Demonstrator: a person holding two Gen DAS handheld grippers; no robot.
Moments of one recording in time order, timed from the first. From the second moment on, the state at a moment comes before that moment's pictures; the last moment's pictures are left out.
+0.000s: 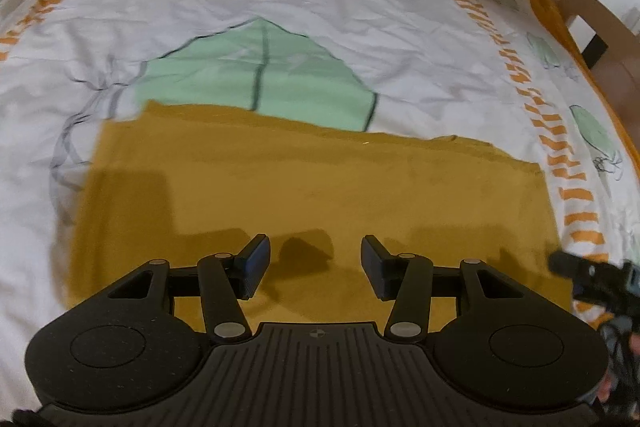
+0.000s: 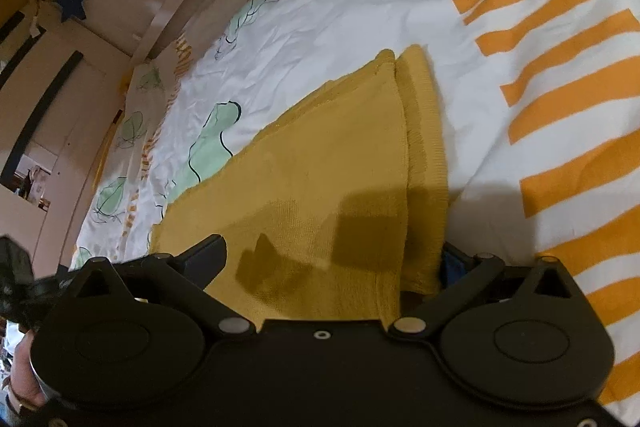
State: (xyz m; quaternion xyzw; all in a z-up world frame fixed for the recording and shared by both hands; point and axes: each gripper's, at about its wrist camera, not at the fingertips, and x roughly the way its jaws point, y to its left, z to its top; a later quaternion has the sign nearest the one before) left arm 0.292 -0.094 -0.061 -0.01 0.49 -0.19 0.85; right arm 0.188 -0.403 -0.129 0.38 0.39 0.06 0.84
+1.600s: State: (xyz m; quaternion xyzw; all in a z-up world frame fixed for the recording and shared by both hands) left arm 0.266 -0.007 -0.037 0.02 0.46 -0.17 0.87; right arm 0.186 -0.409 -0.128 0.37 0.38 0.02 0.85
